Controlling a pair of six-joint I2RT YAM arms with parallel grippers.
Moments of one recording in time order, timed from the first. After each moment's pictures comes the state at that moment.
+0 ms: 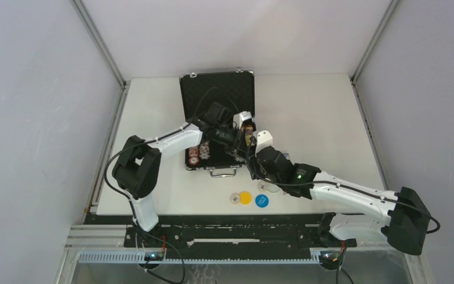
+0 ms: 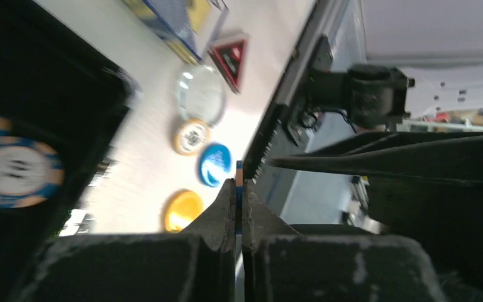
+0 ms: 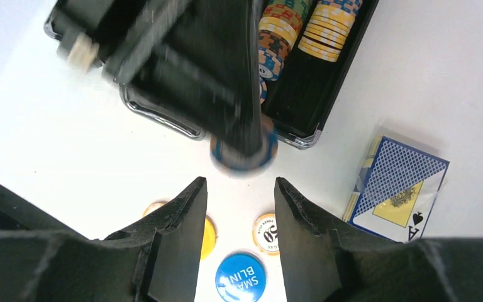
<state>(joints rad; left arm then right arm) -0.64 1.83 1.29 -0.38 0.91 -0.41 0.99 1.16 0.76 -0.27 0.36 0.35</state>
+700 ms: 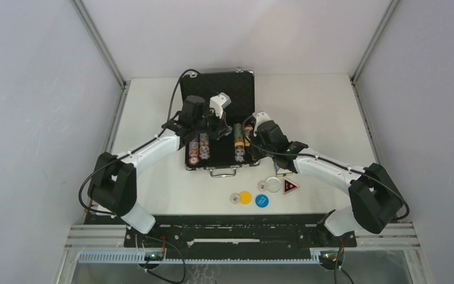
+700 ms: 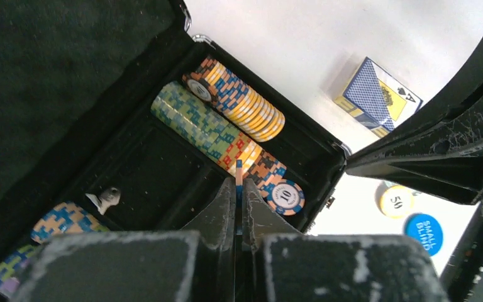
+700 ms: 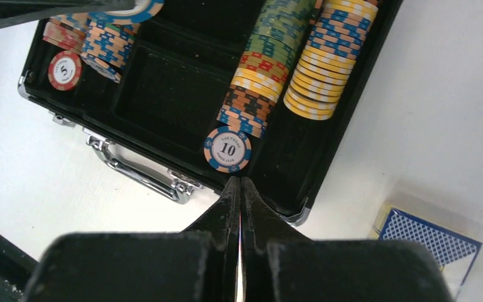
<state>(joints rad) -0.51 1.58 1.12 -0.11 0.41 0.00 0.69 1.43 0.88 -0.15 0.06 0.31</state>
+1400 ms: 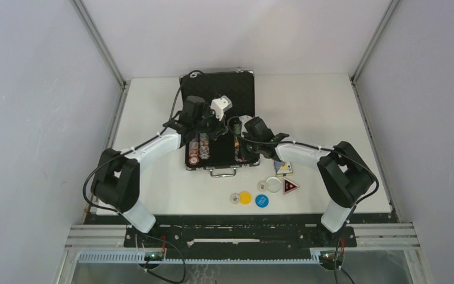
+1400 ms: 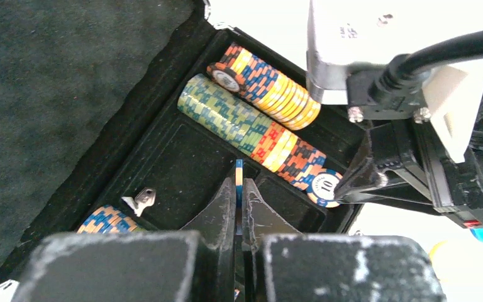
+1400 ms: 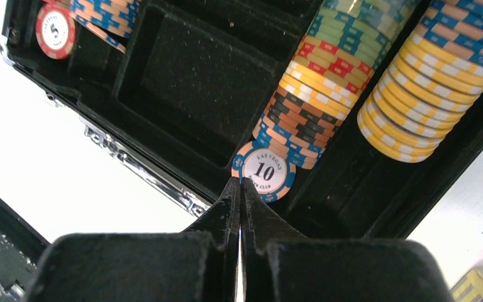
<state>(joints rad) -0.49 1.63 1.12 -0.09 0.40 0.20 0.68 1.71 1.03 -0.14 -0.17 0.31</state>
